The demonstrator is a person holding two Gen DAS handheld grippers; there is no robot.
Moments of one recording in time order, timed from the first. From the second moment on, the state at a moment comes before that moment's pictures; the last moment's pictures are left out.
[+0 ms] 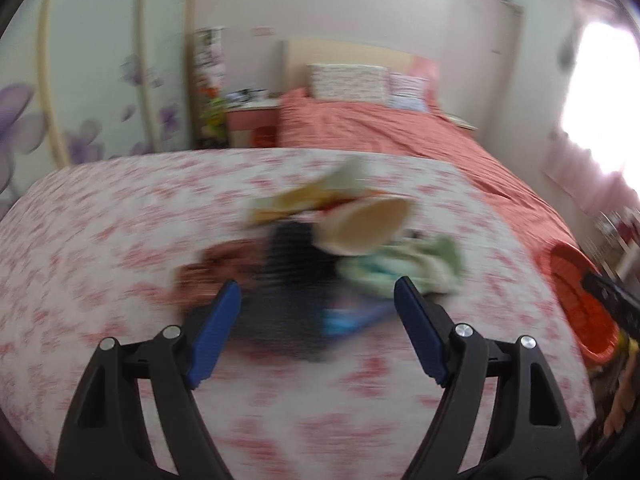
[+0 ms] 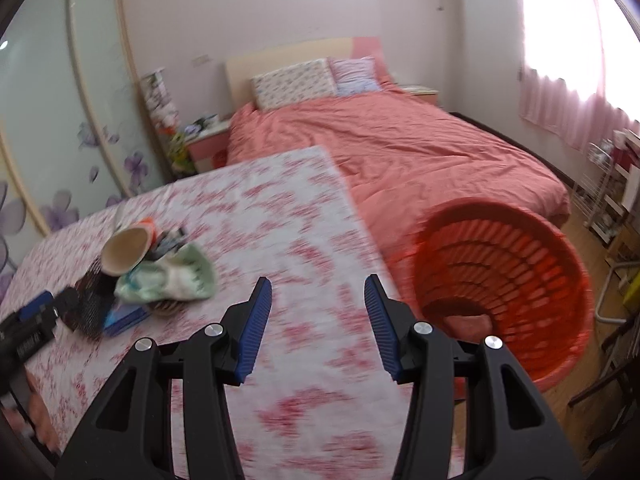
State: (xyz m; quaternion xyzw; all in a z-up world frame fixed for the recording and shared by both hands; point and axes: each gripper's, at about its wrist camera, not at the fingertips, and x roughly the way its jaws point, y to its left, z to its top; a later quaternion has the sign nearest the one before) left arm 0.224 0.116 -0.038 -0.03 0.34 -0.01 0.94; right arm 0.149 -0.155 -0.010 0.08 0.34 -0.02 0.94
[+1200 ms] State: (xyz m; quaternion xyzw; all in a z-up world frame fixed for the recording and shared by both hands) left arm 0.275 0.218 -0.083 -0.10 0.41 0.04 0.90; right arm 0.213 -0.070 -0.040 0.06 0.37 0.03 0.93
